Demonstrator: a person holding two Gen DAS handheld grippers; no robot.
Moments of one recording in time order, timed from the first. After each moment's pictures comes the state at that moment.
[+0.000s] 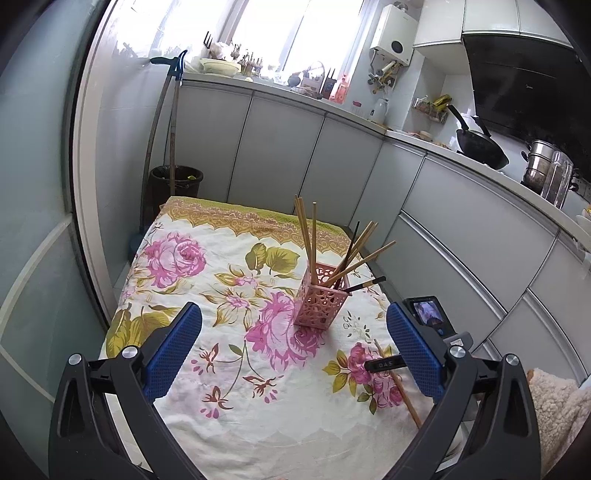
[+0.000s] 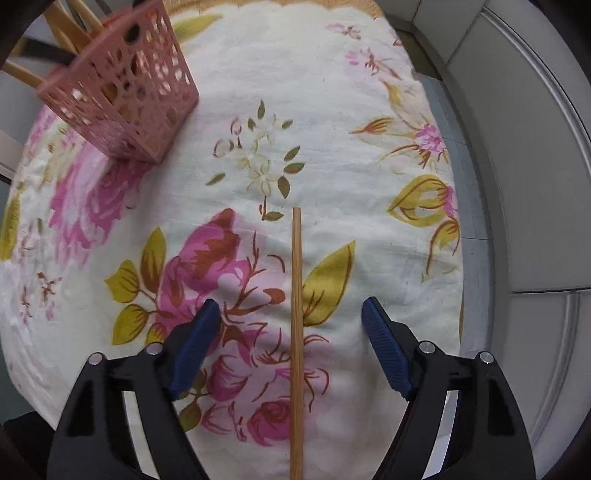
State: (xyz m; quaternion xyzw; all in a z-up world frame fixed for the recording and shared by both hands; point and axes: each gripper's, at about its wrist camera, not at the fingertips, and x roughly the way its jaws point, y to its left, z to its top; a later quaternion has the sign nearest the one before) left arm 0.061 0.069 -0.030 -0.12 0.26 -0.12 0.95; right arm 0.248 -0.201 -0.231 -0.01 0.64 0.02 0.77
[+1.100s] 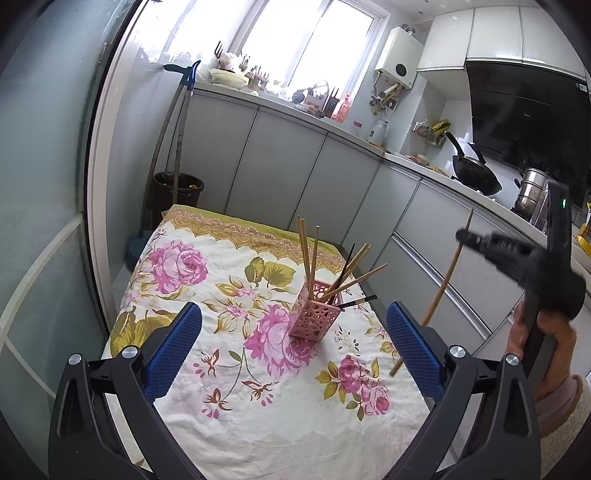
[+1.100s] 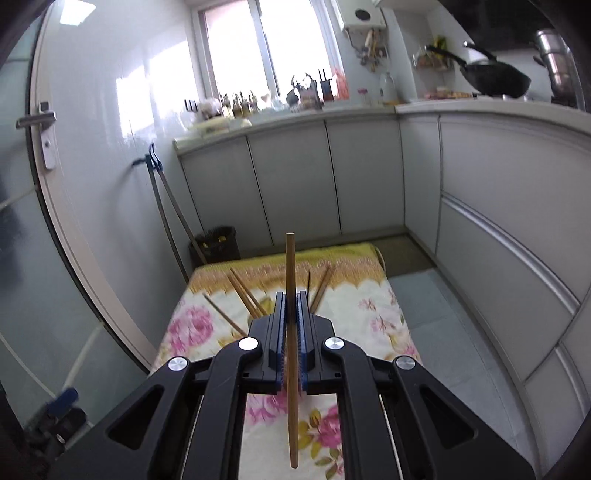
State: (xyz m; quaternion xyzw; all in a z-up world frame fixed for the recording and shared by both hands) left arm 0.042 0.095 -0.018 -0.16 0.24 -0.13 0.95; right arm 0.136 -0.169 0.061 0.10 0.19 0.06 0.97
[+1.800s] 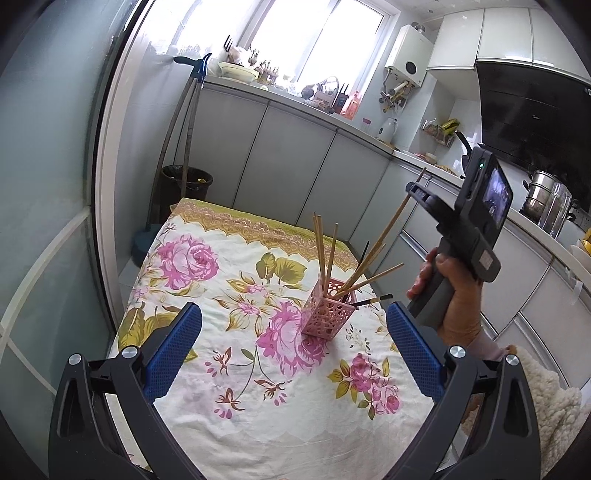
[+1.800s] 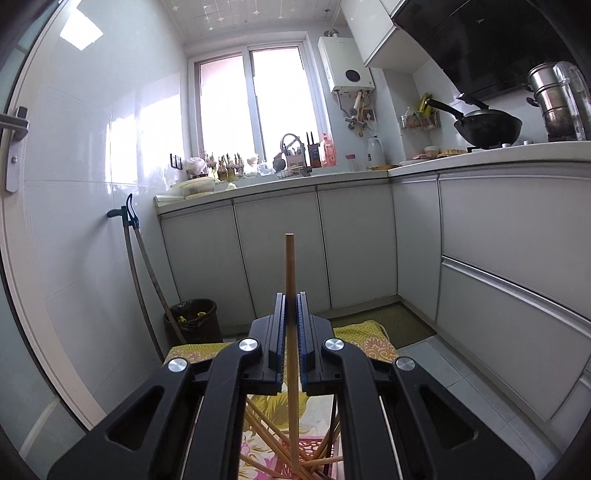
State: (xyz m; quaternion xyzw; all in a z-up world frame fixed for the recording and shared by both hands) left arm 0.050 0.109 -0.025 -0.17 0.25 -0.12 0.95; right arm 0.235 -0.118 0.012 0.09 0.09 -0.01 0.99
